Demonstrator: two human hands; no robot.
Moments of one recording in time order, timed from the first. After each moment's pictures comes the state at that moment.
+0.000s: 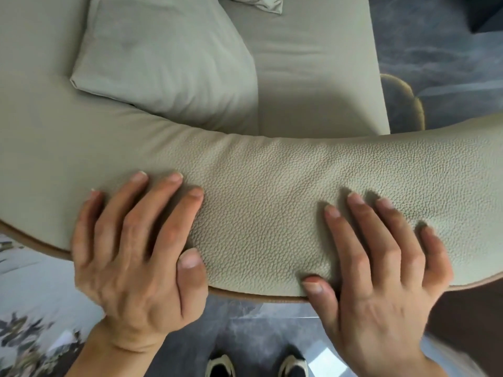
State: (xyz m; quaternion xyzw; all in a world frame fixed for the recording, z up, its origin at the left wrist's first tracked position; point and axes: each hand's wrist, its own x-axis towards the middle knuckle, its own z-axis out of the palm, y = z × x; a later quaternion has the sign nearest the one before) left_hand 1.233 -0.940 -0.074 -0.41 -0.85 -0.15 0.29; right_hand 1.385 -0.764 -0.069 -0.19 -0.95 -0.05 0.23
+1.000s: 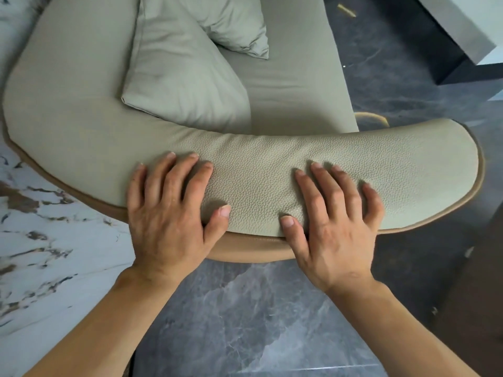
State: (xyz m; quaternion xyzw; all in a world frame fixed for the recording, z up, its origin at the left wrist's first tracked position) left_hand 1.143 -0.869 -0.059 -0.39 -0.89 -0.09 0.23; right_hand 1.287 -0.696 -0.062 -0.22 -0.95 -0.02 0.23
